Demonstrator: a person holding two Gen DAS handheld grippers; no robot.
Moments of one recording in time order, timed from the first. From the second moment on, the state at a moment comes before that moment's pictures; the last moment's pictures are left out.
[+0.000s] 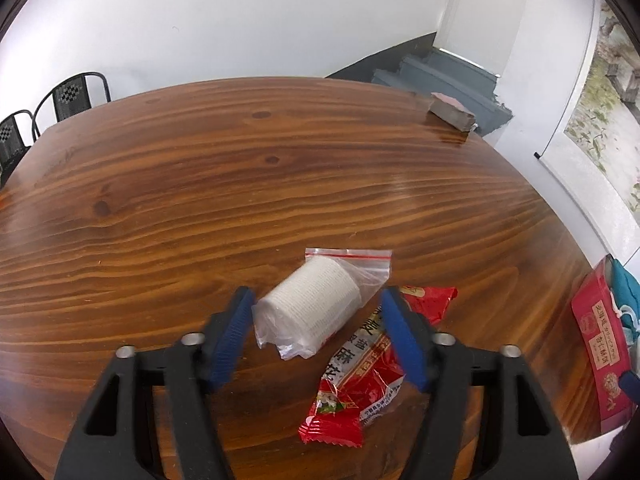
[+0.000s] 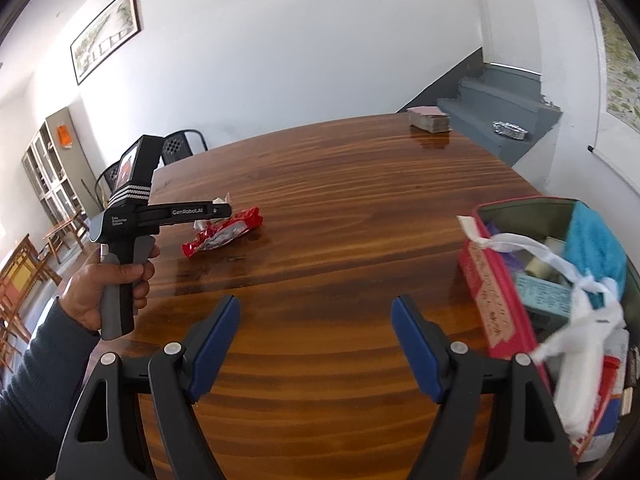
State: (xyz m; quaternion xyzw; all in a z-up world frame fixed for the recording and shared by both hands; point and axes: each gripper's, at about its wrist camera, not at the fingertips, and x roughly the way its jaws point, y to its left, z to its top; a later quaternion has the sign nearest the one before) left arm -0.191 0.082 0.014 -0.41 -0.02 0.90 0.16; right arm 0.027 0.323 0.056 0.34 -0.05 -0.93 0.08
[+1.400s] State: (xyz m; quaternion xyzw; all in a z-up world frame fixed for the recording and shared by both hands) left arm -0.172 0.014 0.085 -0.35 -0.10 0.92 0.11; right arm -0.142 0.172 0.002 0.44 0.04 -0.89 0.08
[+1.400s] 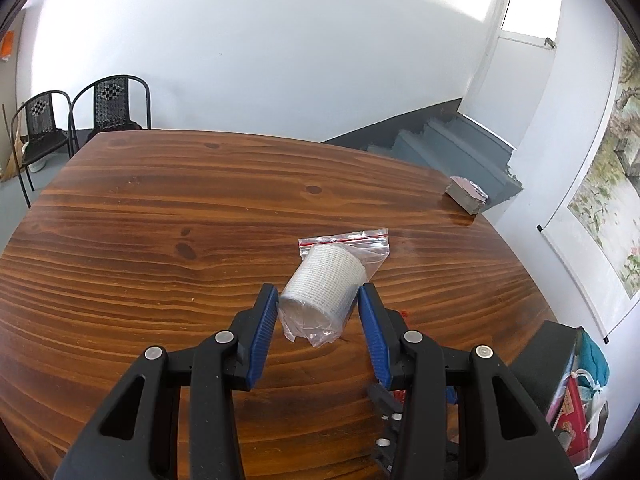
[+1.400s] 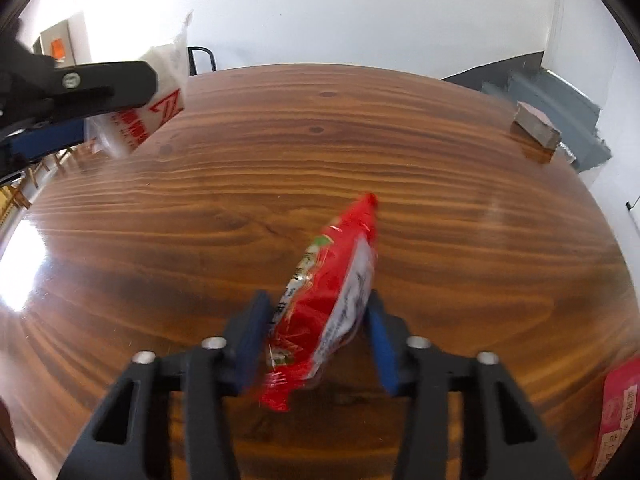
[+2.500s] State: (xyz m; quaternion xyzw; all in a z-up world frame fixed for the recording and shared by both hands) left arm -0.114 0.110 0.105 -0.33 -0.02 0.92 0.22; right arm 0.067 0.378 0.120 0.25 -0.12 -0.96 -0.04
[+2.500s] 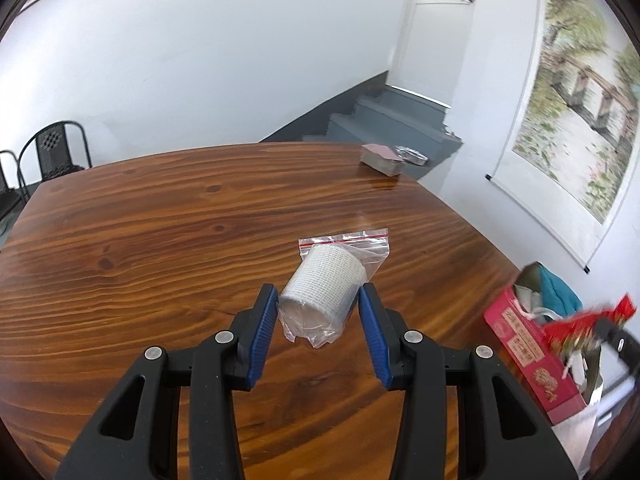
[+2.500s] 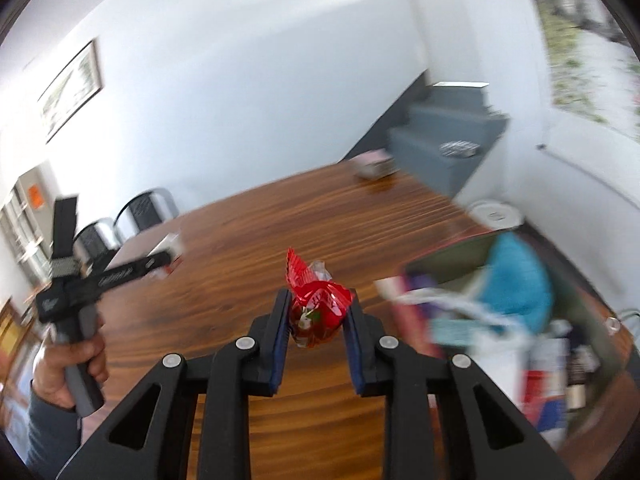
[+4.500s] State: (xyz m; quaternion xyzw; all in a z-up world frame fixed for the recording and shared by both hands) left arm 0.005 0.346 0.121 -0.26 0.13 0.91 0.30; right arm 0.153 0.512 0.077 0.26 -0.14 -0.95 -0.14
